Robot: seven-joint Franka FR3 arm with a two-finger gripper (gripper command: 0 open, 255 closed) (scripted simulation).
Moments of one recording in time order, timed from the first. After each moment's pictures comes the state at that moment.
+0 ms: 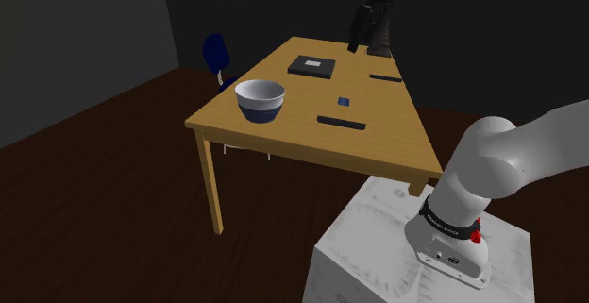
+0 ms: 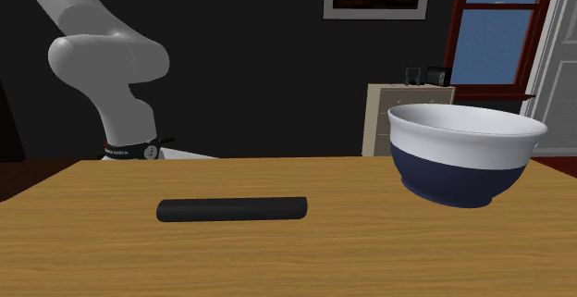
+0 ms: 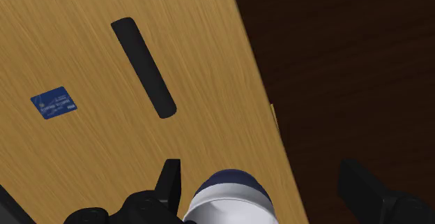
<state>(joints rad) 0.01 -0.78 0.04 -2.27 -0.05 1.70 -0.04</state>
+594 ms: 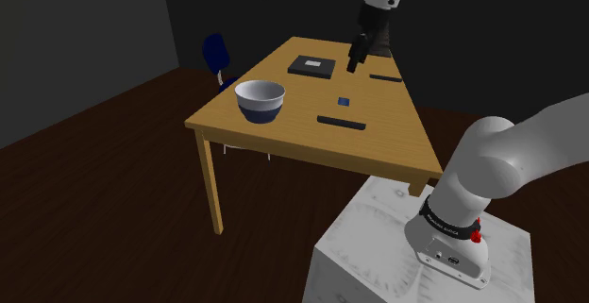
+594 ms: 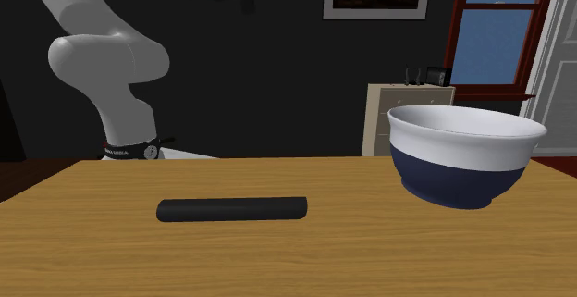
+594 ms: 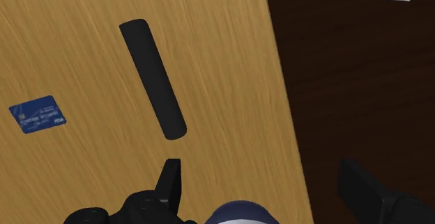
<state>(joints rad) 0.01 -0.71 -0.09 -2.38 -0.08 1.83 -0.21</state>
